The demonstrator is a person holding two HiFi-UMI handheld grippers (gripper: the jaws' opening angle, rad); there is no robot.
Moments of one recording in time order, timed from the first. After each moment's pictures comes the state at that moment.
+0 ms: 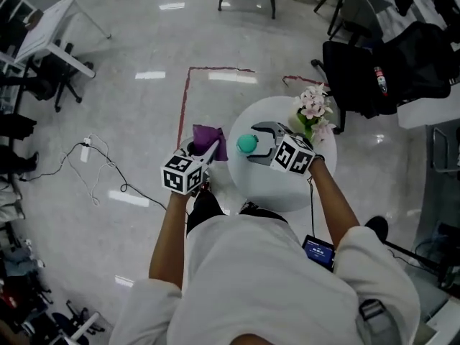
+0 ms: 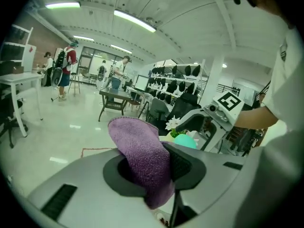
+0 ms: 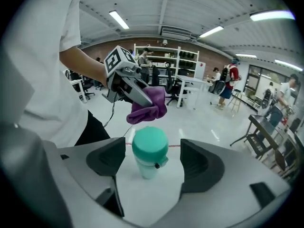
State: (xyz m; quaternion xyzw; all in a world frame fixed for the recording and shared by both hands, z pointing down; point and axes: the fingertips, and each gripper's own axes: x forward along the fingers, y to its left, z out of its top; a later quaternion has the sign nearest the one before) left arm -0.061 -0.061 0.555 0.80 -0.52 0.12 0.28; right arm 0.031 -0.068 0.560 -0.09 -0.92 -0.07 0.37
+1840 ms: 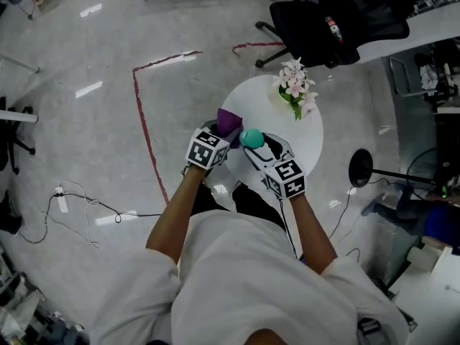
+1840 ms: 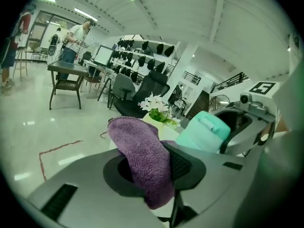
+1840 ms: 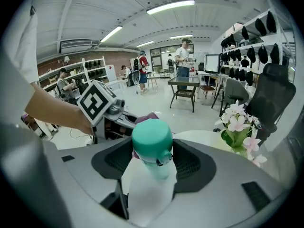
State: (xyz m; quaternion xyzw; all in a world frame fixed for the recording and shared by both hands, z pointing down) left arm 0.001 -0.146 0.642 0.90 -0.26 0.18 0.31; right arm 0.031 -0.095 0.583 0.40 -0.83 0.21 0.32
